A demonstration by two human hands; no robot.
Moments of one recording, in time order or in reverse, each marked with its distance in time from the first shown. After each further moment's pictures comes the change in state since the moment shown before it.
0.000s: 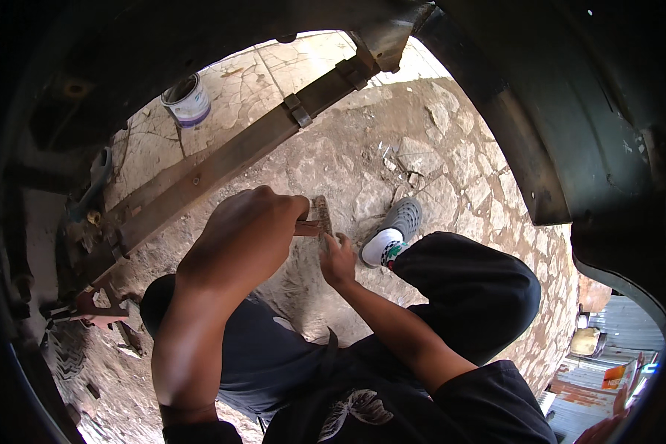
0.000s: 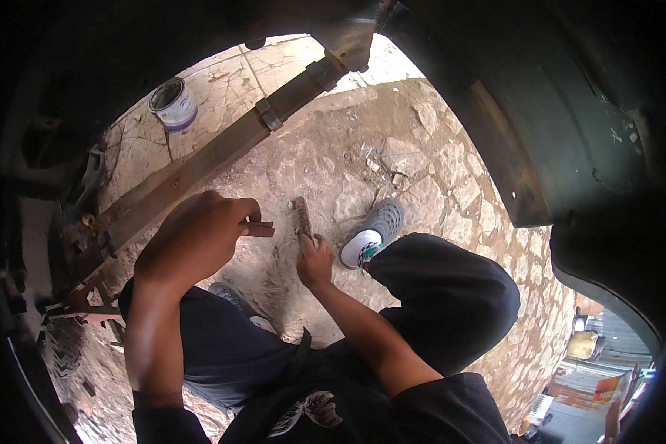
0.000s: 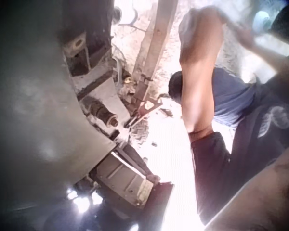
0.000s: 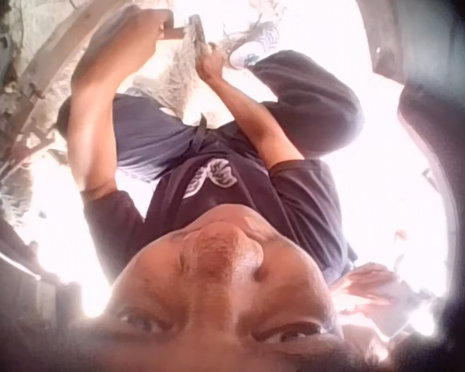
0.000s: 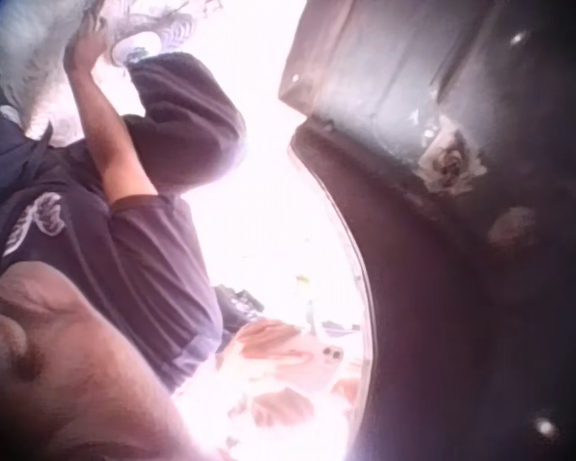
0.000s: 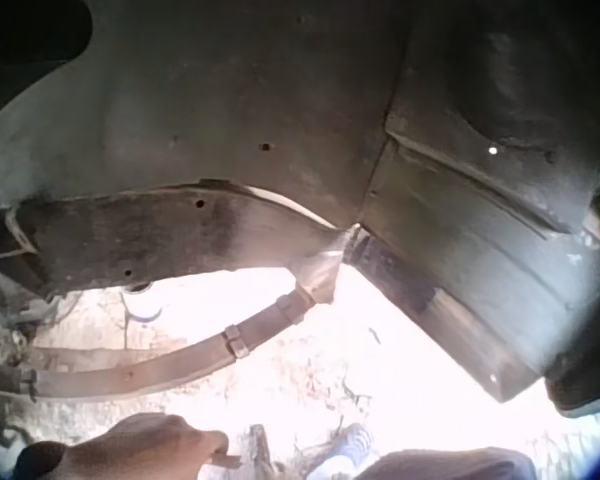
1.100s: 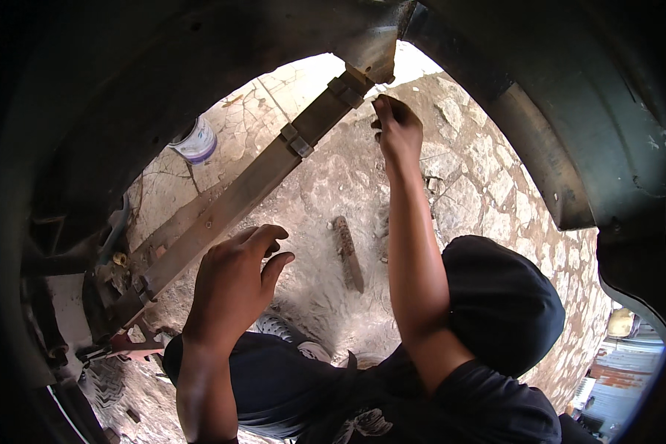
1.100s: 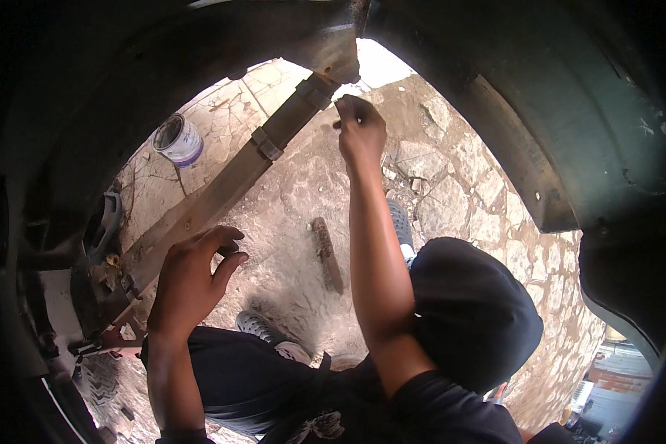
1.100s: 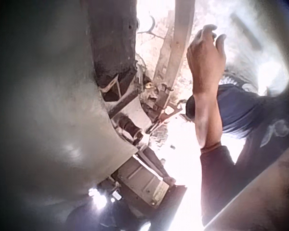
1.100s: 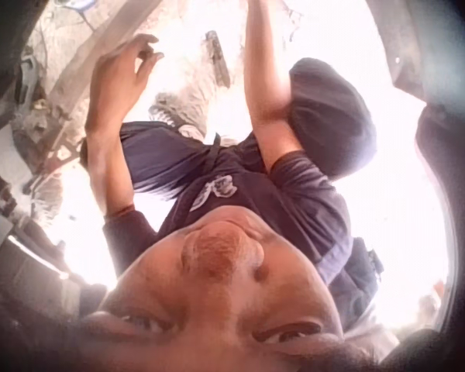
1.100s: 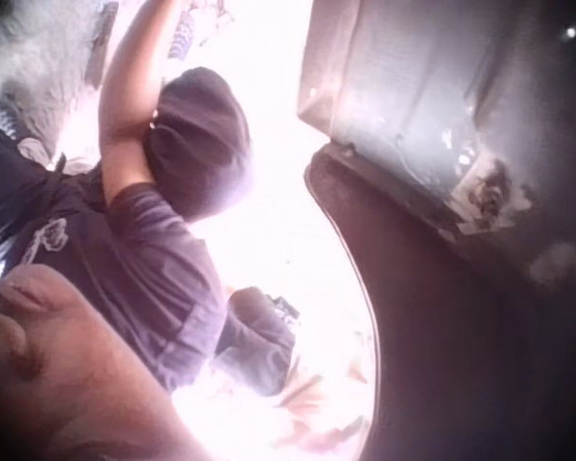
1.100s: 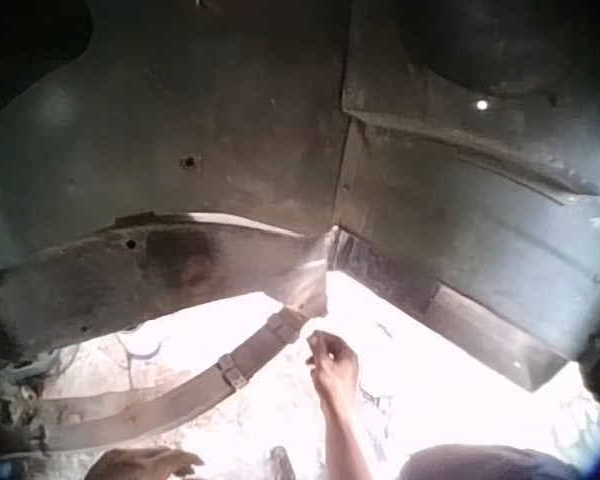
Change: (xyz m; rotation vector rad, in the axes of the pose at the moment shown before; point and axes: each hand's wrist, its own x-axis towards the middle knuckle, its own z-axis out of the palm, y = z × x) left_hand 0.002 -0.021 0.007 -0.138 0.177 -0.085; right_hand 0.265 -0.105 -0.202 0.851 0.426 0.173
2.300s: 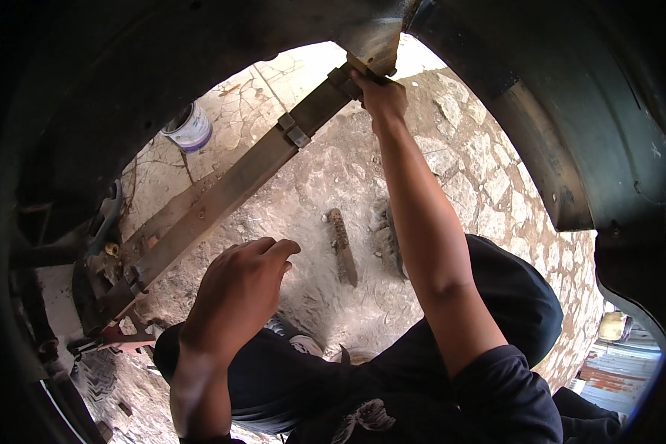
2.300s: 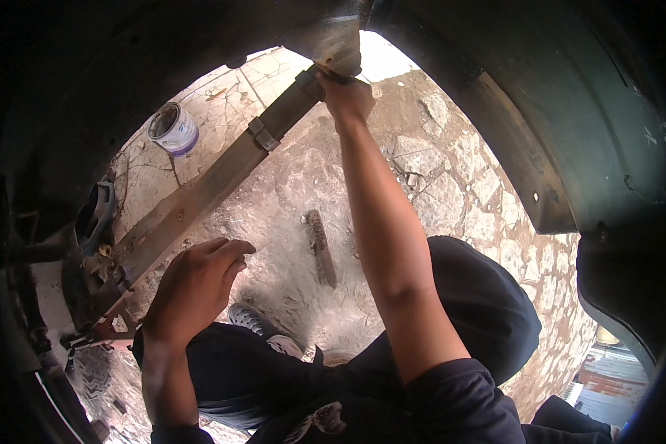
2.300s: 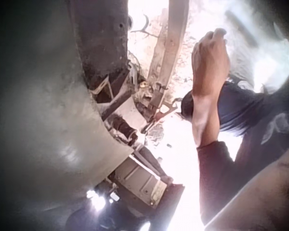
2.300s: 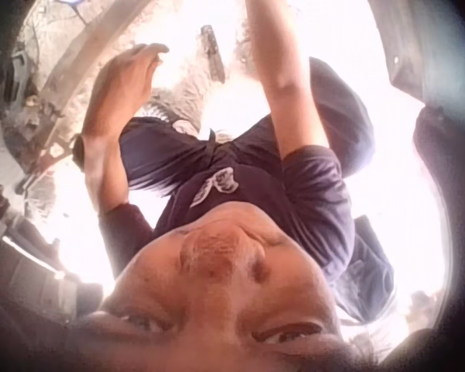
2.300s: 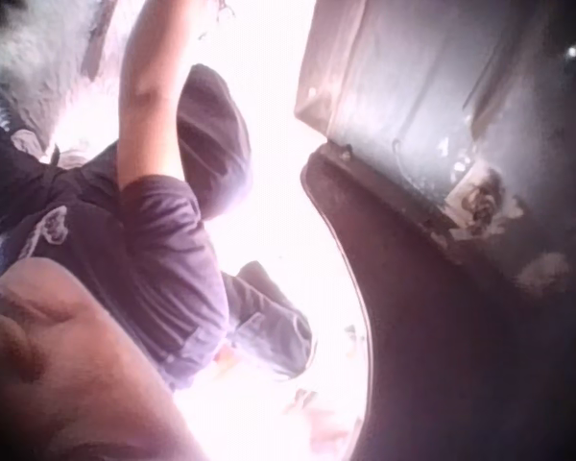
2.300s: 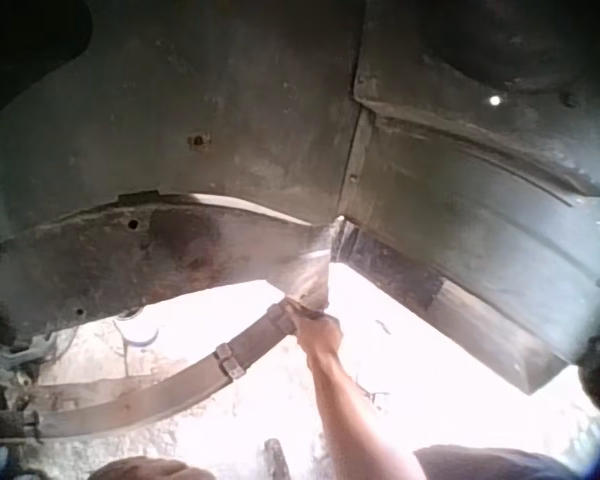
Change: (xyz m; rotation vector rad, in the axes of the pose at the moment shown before) left_hand -0.006 0.007 0.009 0.059 -0.164 0.035; right_hand 0.068 0.004 0.037 -0.425 0.103 0.108
